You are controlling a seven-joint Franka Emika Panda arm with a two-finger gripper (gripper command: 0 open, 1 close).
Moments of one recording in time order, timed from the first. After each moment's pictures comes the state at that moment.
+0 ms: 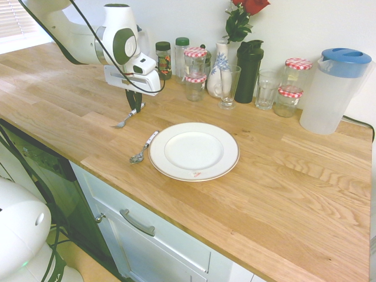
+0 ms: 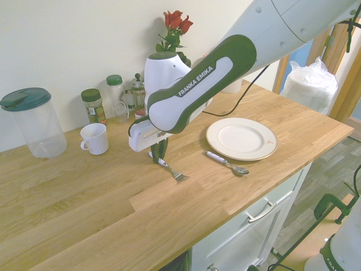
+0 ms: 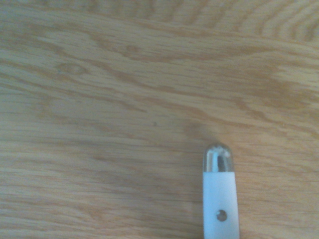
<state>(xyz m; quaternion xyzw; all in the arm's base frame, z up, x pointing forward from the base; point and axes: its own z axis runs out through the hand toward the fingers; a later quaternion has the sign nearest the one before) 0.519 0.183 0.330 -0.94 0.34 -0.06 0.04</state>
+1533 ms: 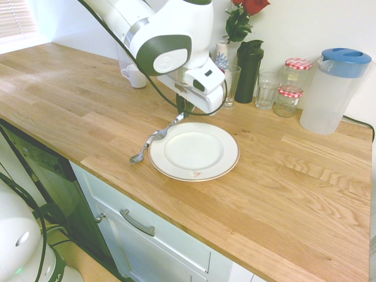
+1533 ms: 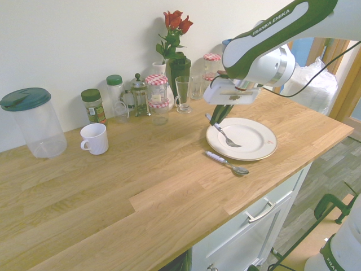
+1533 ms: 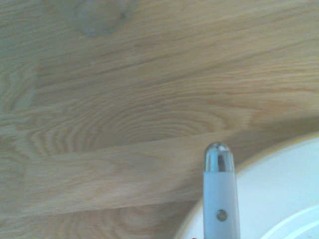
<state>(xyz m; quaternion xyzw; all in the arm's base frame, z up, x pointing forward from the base) 0.448 -0.095 0.380 -0.87 0.47 -0.08 0.16</state>
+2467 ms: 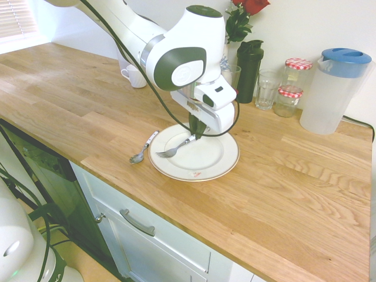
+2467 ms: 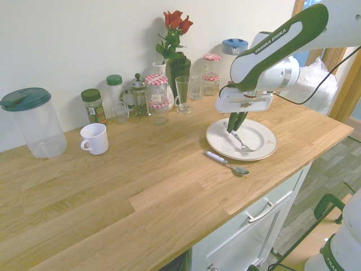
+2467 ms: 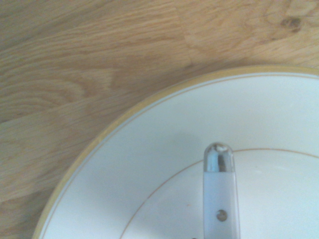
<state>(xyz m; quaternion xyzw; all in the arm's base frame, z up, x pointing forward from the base) 0.450 -0.111 0.353 -0.85 0.52 -0.05 0.08</state>
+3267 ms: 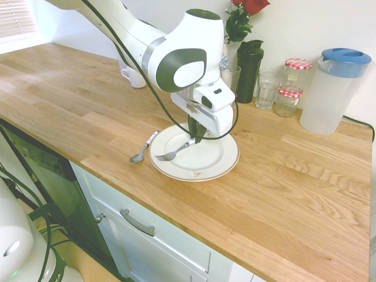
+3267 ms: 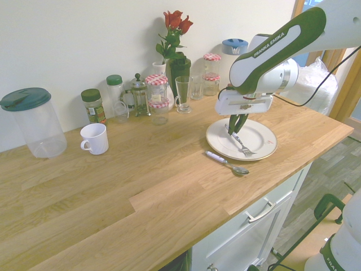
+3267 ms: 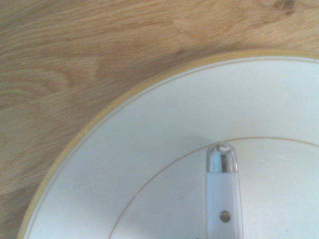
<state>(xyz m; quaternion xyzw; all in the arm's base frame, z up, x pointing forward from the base) 0.450 -0.109 0.346 -0.84 0.53 -0.05 0.06</state>
